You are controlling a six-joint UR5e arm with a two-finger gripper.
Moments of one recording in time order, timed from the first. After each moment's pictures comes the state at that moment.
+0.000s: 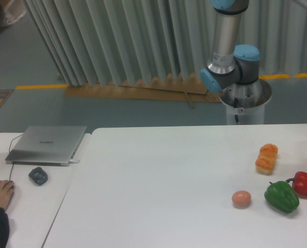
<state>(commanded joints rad) 2.82 -1.87 -1.50 -1.35 1.70 2.03</state>
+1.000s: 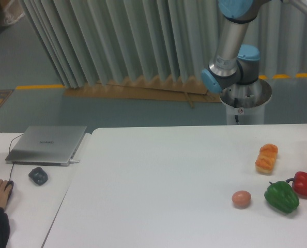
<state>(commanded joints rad) 2.84 -1.94 -1.50 -1.21 1.71 2.02</state>
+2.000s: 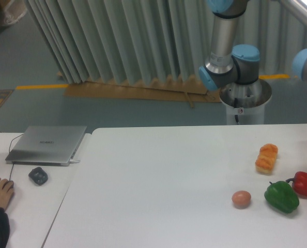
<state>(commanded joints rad) 2.63 -1.83 -1.55 -1.25 1.71 1.63</state>
